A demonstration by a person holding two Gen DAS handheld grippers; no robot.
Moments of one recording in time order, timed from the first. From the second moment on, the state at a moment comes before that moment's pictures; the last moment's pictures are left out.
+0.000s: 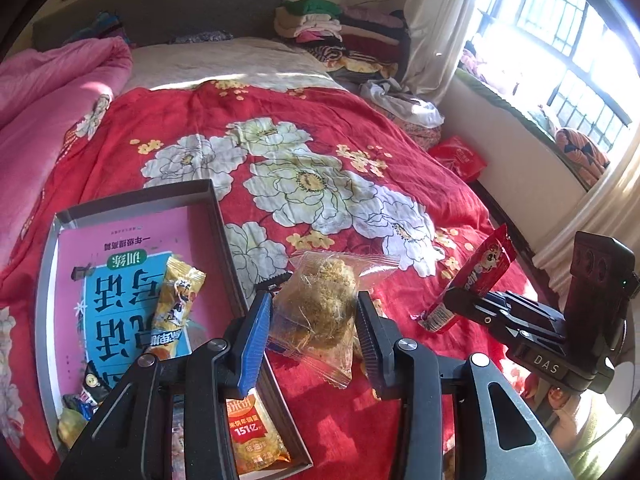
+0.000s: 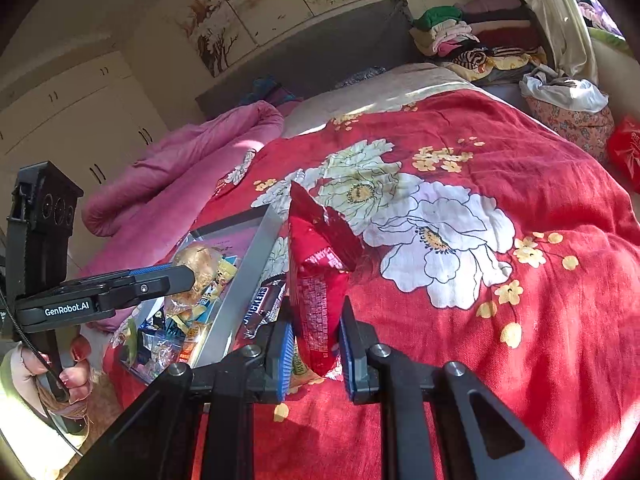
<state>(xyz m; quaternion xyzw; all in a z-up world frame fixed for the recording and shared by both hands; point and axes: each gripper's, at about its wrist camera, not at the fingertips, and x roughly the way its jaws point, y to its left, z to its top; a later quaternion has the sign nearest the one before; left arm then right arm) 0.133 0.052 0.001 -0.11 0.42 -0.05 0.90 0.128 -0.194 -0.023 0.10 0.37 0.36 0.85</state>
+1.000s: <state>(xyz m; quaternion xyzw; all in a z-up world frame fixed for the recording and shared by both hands) 0.056 0.154 0.045 -0.16 0.35 0.04 0.92 0.077 -0.117 0.017 0.05 0.34 0.45 0.82</state>
